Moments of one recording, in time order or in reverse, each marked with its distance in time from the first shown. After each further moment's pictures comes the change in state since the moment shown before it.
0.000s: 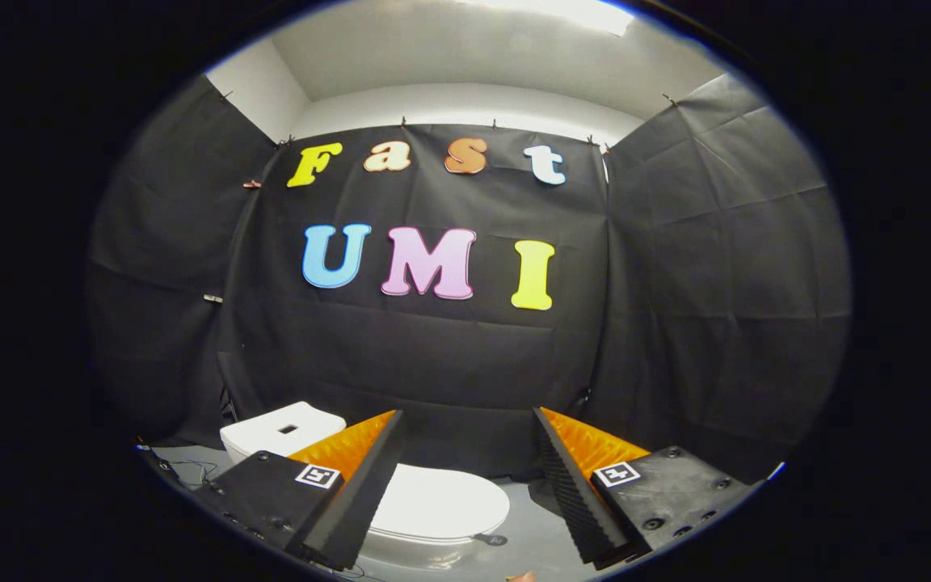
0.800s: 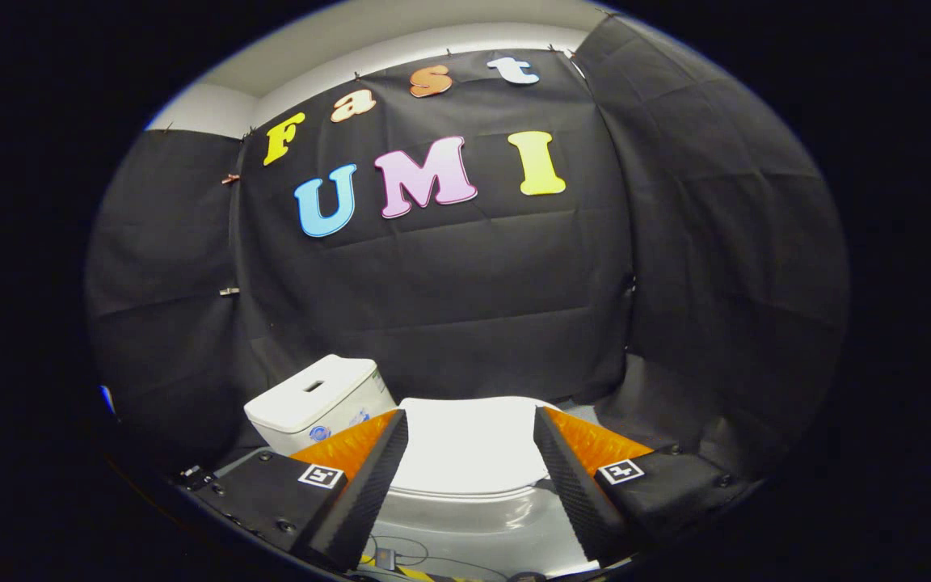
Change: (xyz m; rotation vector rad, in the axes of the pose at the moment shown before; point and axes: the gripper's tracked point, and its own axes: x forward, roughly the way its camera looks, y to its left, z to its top) arm 0.036 0.003 -0.164 0.279 0.291 0.146
